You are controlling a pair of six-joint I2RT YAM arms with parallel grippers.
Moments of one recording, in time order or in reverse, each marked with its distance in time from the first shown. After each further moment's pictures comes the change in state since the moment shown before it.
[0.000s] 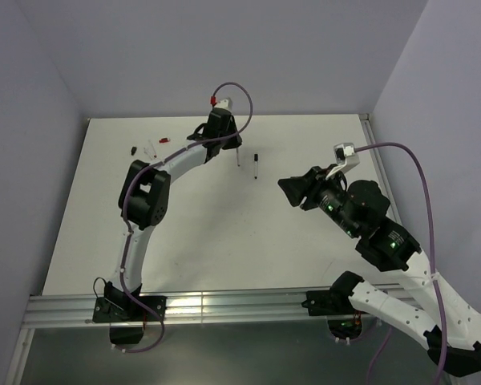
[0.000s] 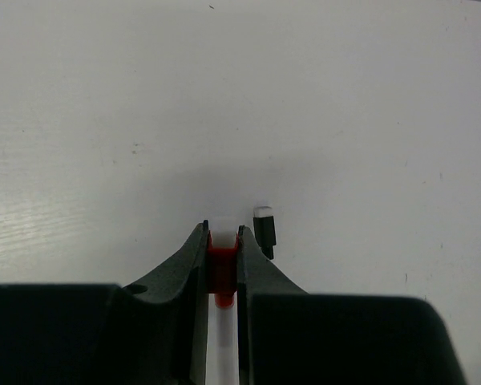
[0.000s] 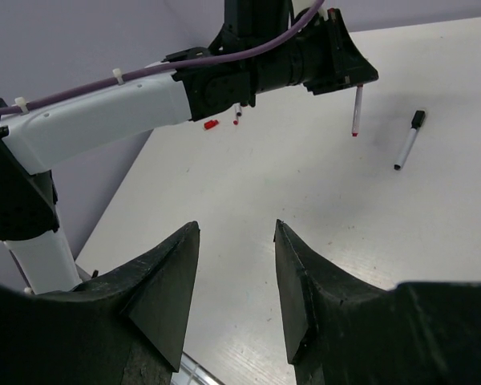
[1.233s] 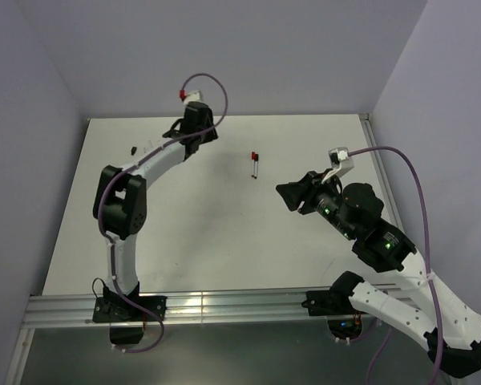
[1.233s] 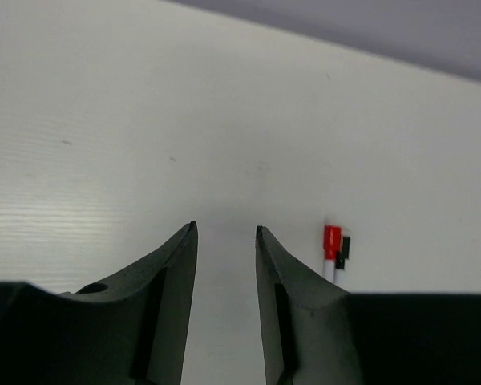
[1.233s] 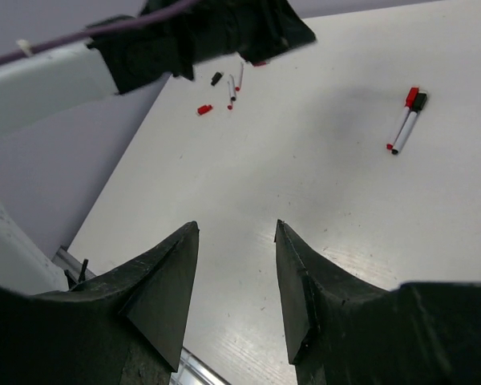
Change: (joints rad) left arm 0.040 -0.172 -0.163 -0.045 -0.161 -0.006; right arm -0.003 -0.017 -0.058 0.002 -0.011 0.001
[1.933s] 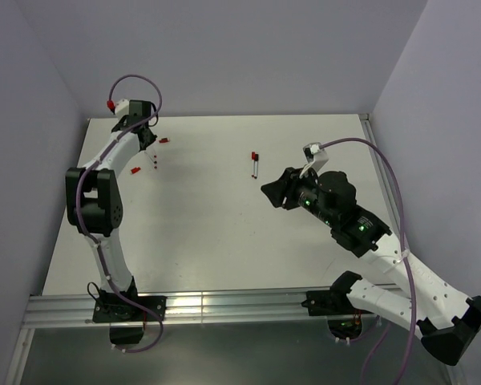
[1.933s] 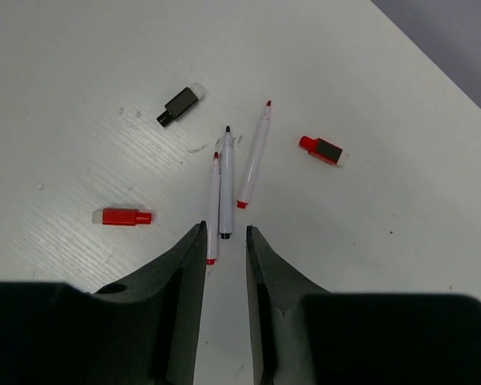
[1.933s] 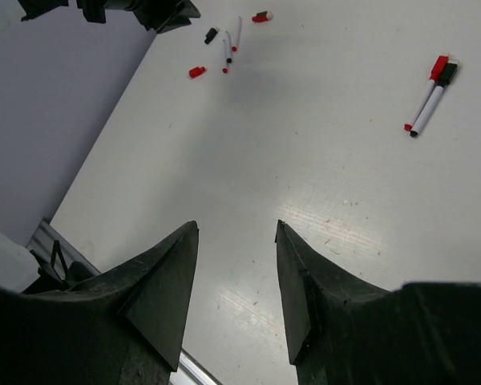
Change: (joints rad) left arm 0.374 -0.117 -0.066 -0.288 -0.227 -0.127; right arm -0.026 0.157 -0.040 0.111 -0.101 -0.022
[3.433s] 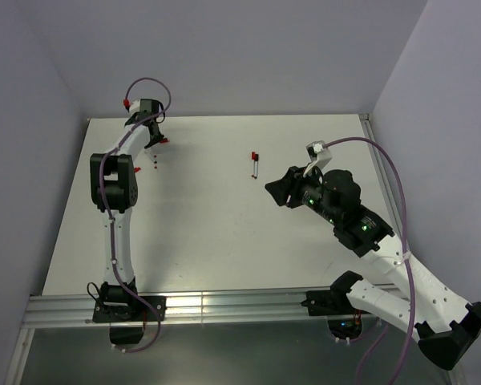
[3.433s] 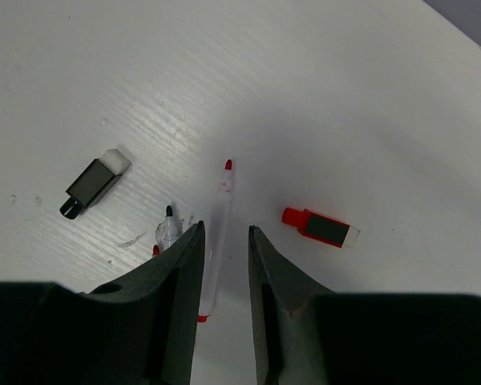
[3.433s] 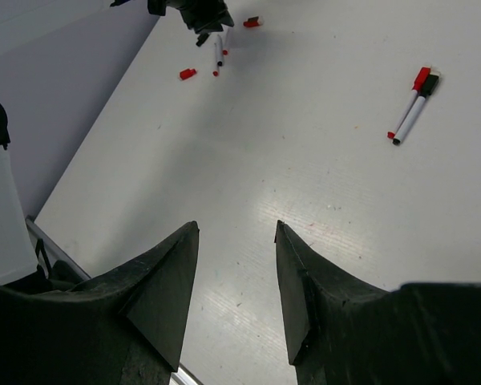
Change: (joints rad) left arm 0.028 0.418 0.403 -0.065 0.050 0.107; right arm -0.056 -0.011 -0.011 0.003 -0.056 -0.054
